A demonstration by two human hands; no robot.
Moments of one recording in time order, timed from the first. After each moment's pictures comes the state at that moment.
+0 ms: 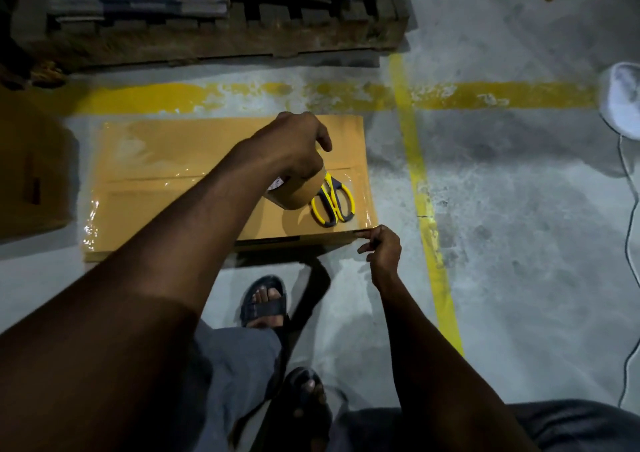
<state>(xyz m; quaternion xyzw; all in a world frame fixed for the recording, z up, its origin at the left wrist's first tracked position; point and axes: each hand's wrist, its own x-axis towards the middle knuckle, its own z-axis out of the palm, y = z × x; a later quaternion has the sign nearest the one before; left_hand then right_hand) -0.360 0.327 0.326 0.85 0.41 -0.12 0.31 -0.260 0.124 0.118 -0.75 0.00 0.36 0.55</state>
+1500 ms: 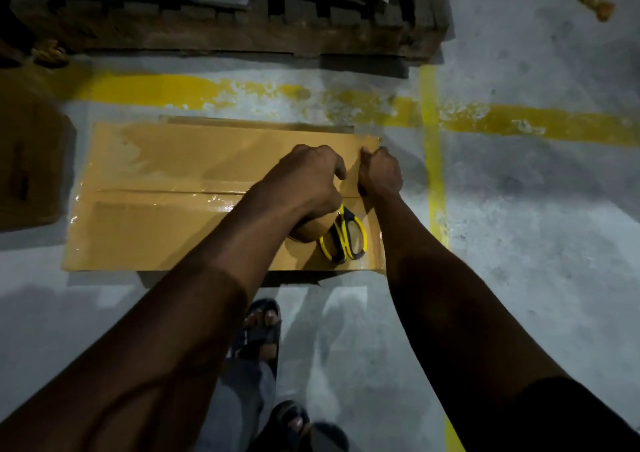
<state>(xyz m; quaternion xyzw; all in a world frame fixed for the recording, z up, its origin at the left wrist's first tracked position) -0.342 0.353 0.296 0.81 0.46 -0.10 0.36 -0.158 0.338 0.113 -0.91 -0.32 0.22 0.15</state>
